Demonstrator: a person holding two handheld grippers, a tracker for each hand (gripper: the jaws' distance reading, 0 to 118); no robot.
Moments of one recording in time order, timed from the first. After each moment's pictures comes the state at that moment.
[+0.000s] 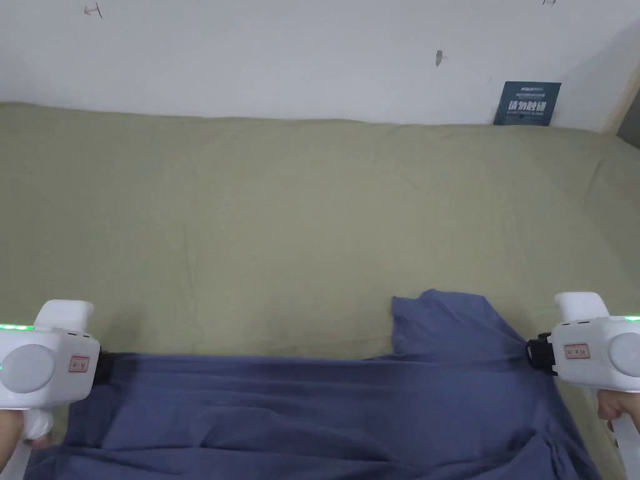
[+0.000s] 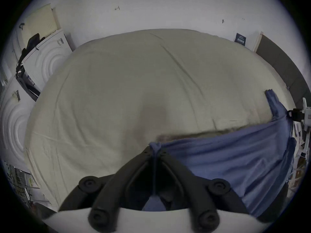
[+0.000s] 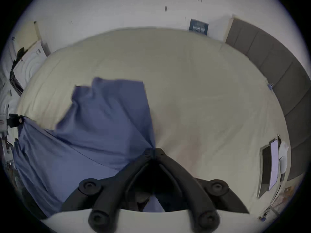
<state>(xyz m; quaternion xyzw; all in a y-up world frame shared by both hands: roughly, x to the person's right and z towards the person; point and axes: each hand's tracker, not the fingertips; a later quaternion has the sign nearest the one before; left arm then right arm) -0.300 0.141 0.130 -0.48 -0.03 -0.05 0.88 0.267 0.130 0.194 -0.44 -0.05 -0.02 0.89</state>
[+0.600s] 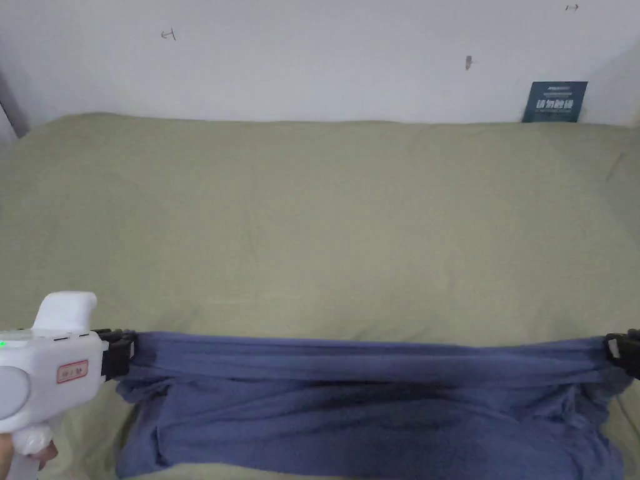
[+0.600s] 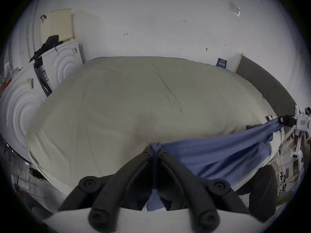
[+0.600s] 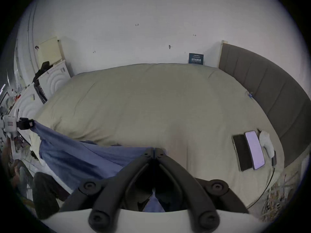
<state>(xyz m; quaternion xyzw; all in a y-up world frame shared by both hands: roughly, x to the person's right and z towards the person) -0.353 0.201 0.325 -0.39 -0.07 0.00 0.92 0.259 0.203 0.393 -0.36 -0.01 -0.04 0.93</state>
